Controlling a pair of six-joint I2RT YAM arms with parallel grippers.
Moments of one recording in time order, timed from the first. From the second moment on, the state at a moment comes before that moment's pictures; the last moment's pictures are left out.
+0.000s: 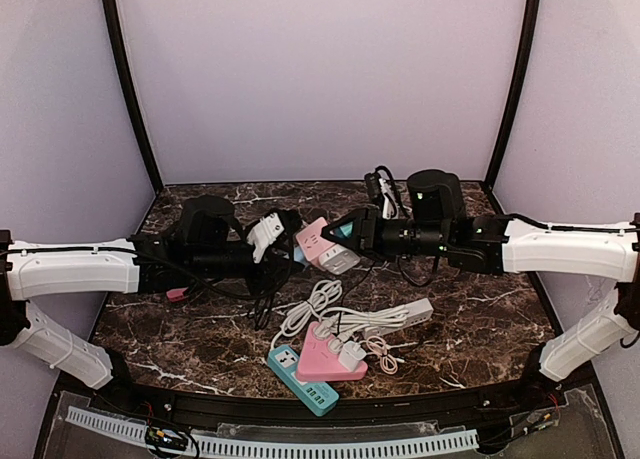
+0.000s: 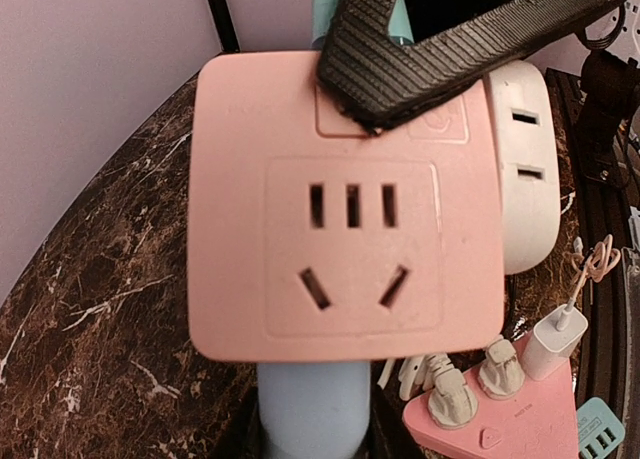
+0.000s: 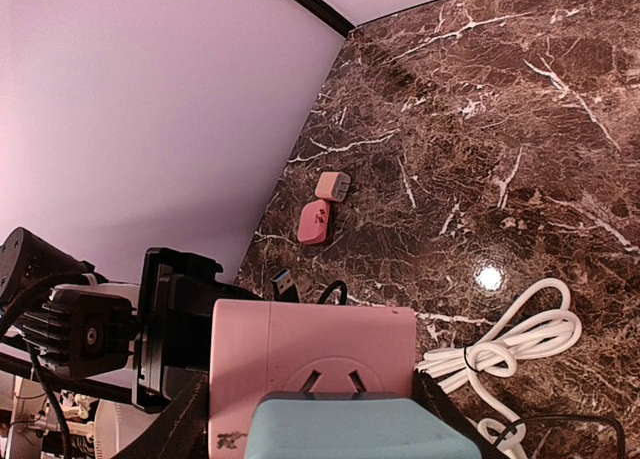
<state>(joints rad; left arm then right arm) -0.91 1.31 0.85 -0.01 0.16 0.22 0.95 1.39 0.99 0.05 -0.20 0.86</state>
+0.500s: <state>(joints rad) -0.91 1.31 0.86 -0.04 0.17 0.26 0.94 1.39 0.99 0.05 -0.21 0.84</state>
